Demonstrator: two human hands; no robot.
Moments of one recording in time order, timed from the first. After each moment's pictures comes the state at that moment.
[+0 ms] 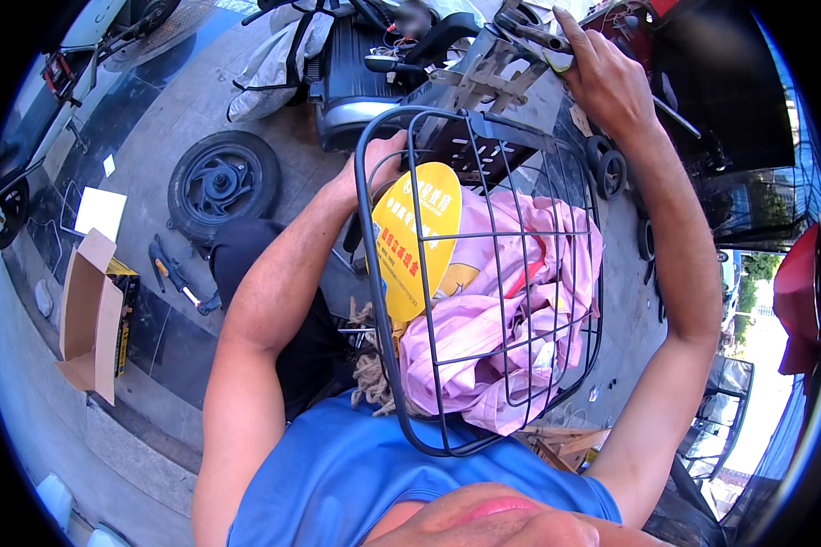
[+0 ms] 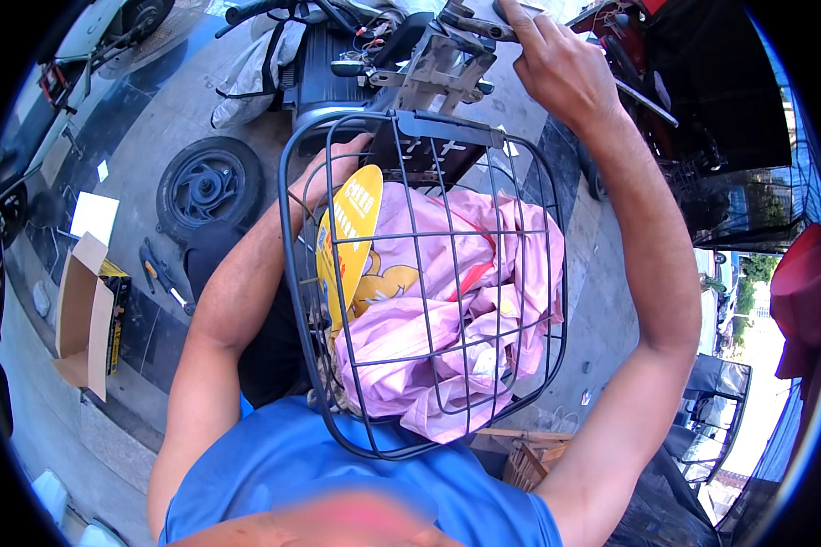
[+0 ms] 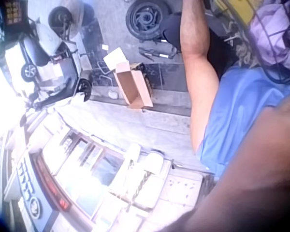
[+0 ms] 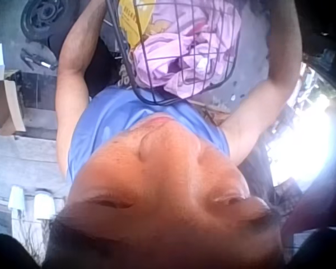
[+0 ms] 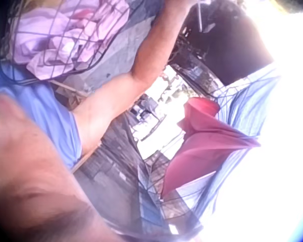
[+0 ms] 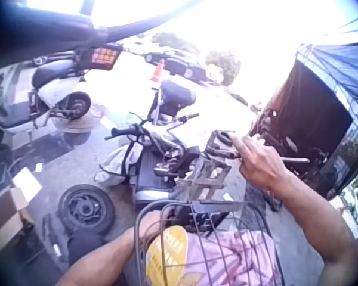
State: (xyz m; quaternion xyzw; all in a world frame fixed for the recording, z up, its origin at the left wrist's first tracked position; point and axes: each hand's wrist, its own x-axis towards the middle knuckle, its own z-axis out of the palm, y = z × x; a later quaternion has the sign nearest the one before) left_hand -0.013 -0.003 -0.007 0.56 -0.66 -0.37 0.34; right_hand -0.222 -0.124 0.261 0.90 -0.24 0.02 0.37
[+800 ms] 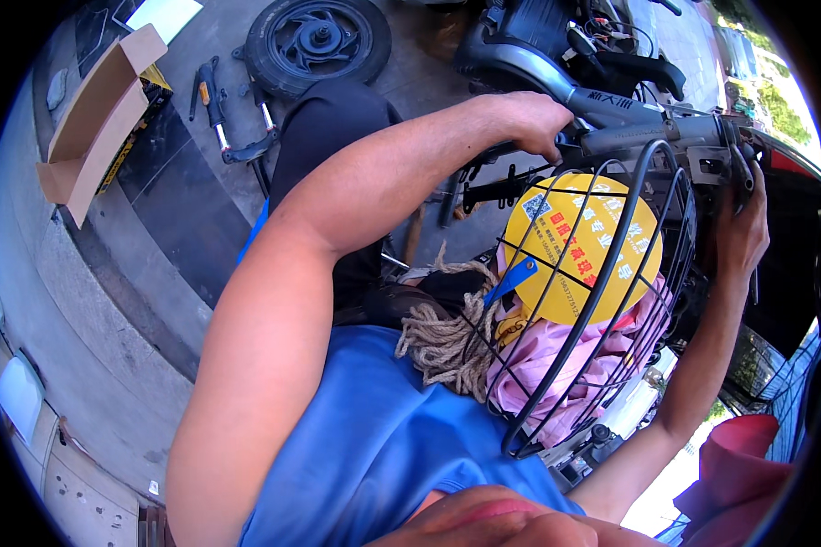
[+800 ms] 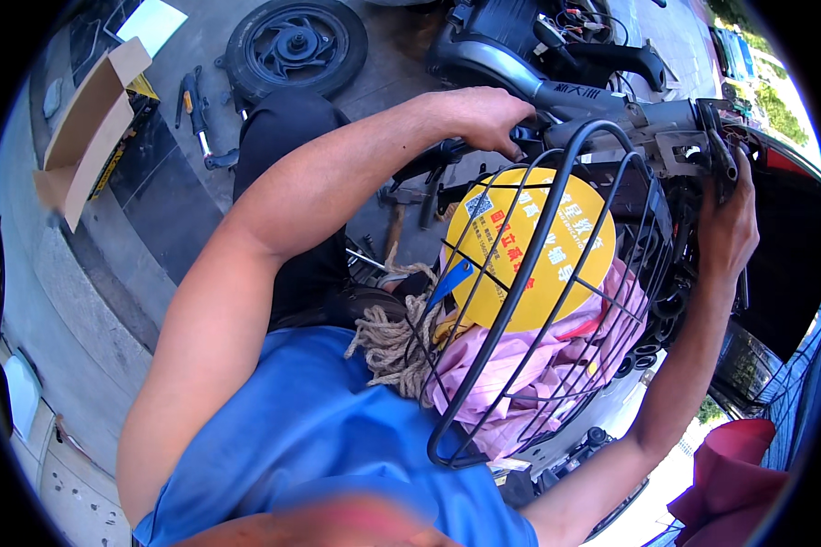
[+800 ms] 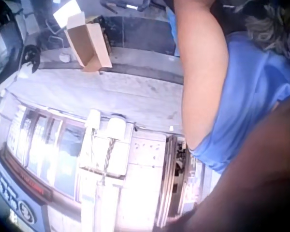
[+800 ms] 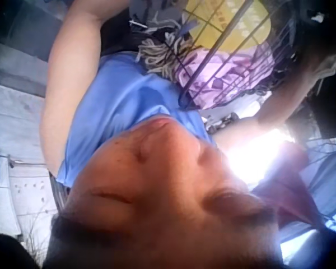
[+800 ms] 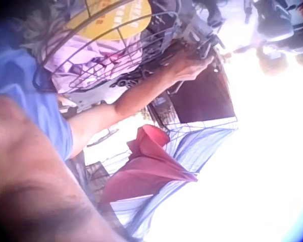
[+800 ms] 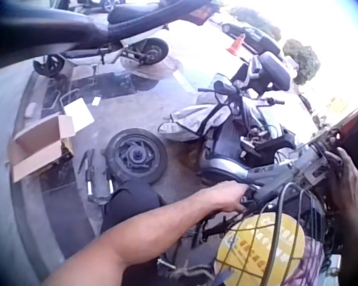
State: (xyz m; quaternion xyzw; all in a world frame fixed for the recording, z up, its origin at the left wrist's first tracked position) left_hand 0.015 -0.009 -0.018 0.58 -0.68 -0.38 0.25; right_hand -0.238 -0.143 0.230 0.89 -0.29 0.08 0.34
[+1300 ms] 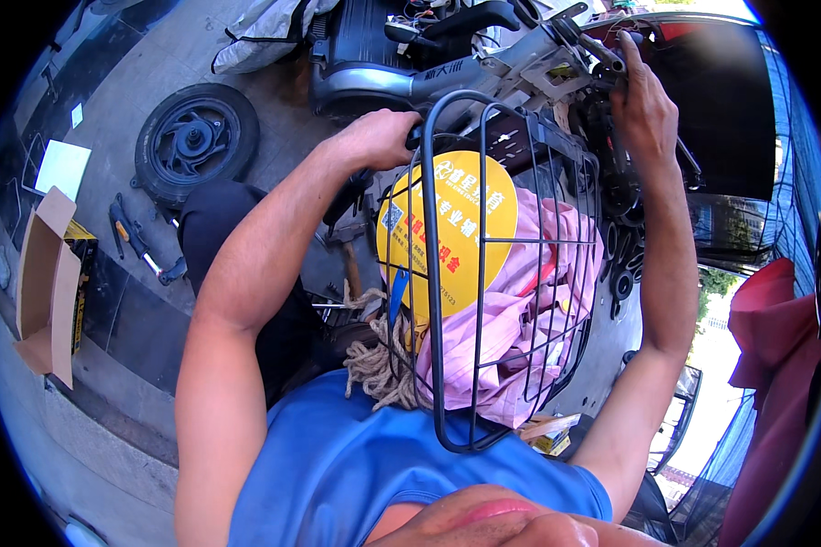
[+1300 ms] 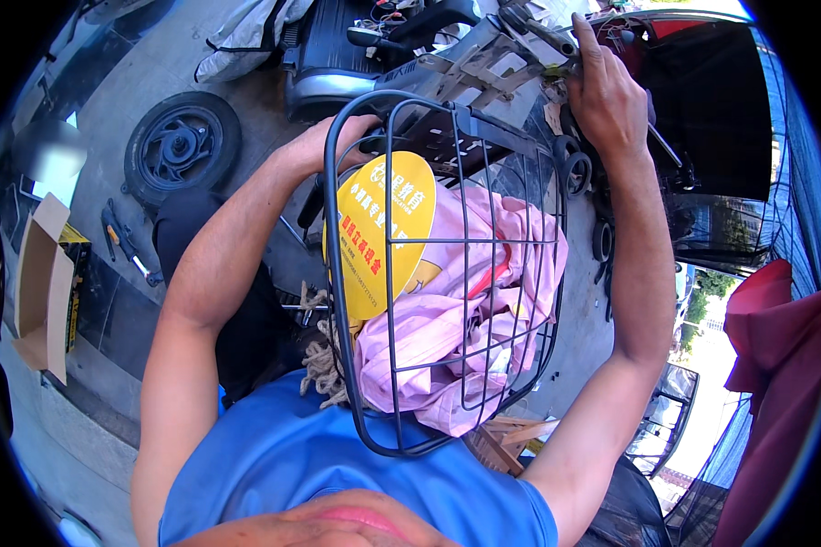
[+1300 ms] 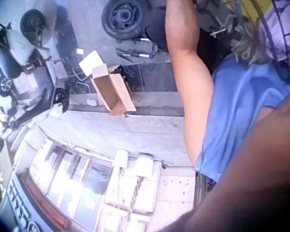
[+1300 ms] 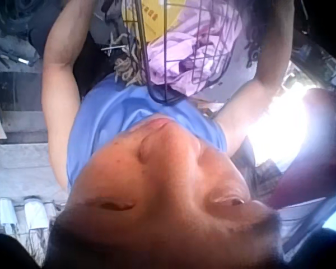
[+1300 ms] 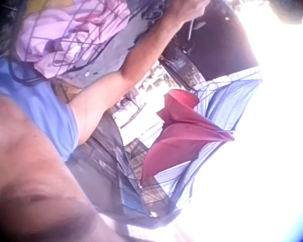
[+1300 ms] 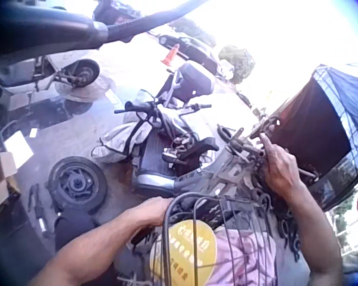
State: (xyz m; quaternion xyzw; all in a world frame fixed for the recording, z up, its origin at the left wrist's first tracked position) left_hand 0.010 -0.014 -0.018 0.56 -0.67 -0.41 0.25; right_hand -0.243 -0.147 0.241 0.90 -0.25 0.08 0.35
